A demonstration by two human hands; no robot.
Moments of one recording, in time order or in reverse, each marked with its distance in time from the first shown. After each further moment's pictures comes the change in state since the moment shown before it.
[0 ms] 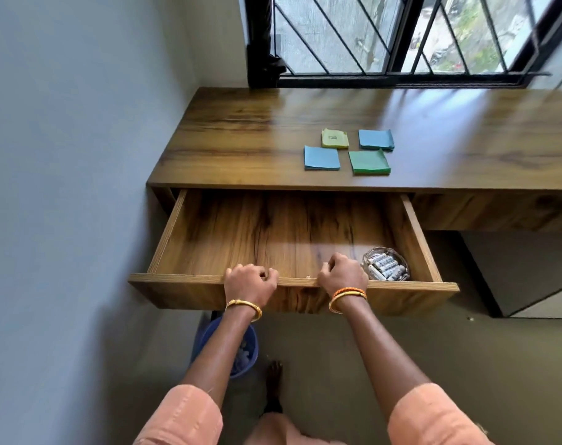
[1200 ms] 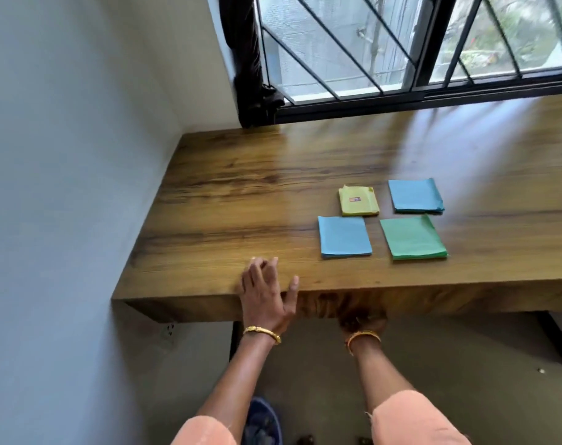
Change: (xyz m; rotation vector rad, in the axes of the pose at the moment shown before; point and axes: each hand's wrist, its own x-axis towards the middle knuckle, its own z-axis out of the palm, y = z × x) left_hand 0.245 0.042 0.031 -0.030 0.368 0.202; right_hand 0.236 -0.005 0.128 1.980 0.058 1.051
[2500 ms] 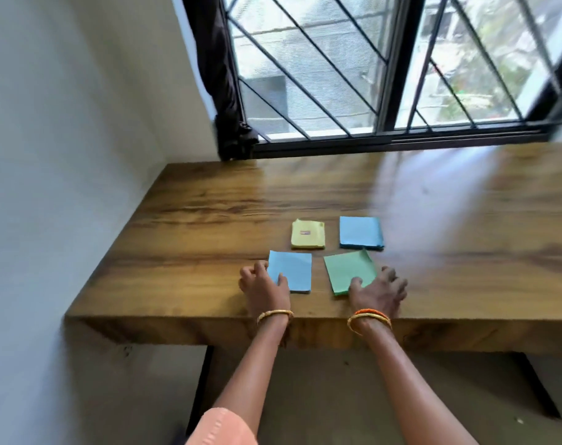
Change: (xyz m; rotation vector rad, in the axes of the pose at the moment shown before) left_hand 0.048 0.148 0.008 -0.336 -0.024 -0.601; right_hand -0.078 -0.157 0.080 -1.528 0.207 -1.010
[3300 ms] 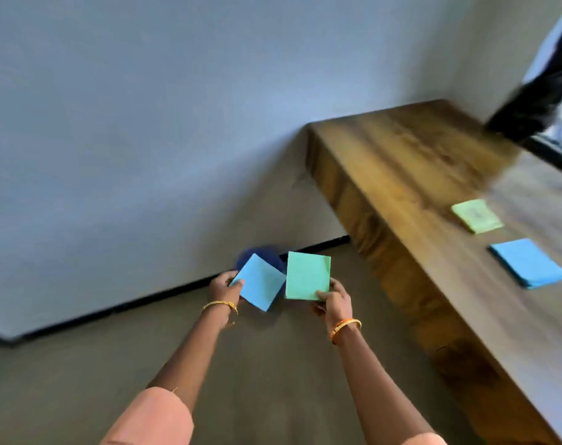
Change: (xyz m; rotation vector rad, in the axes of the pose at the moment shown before) left_hand -0.351 -0.146 -0.064 -0.699 0.646 -0.965; right_hand -0.118 0.142 -0.040 0.157 -1.585 -0.009
